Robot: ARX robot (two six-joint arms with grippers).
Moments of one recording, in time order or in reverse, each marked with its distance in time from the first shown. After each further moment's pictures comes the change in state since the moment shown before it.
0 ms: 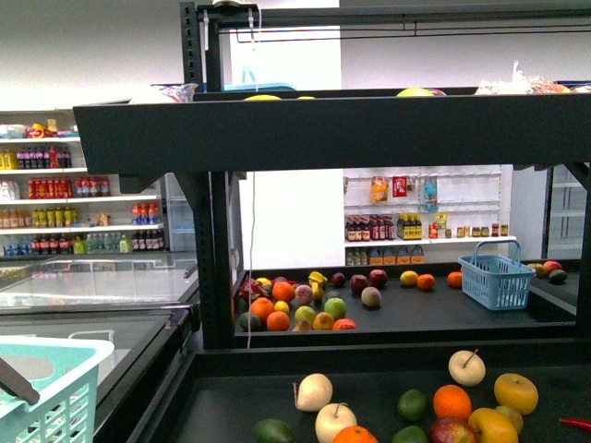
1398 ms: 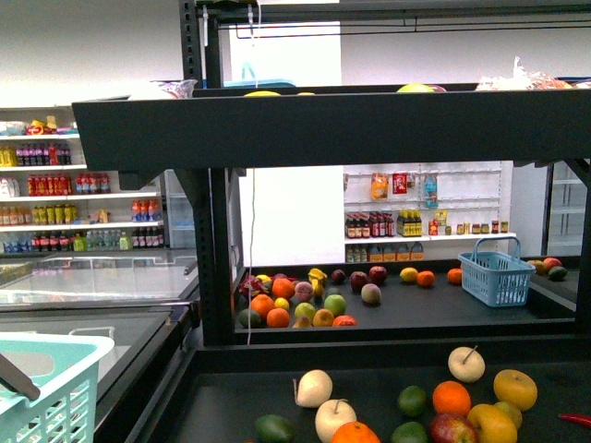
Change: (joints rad) left arm 0.000 -0.018 -0.018 0.000 0.000 0.002; right arm 0.000 0.000 0.000 0.000 0.000 0.000
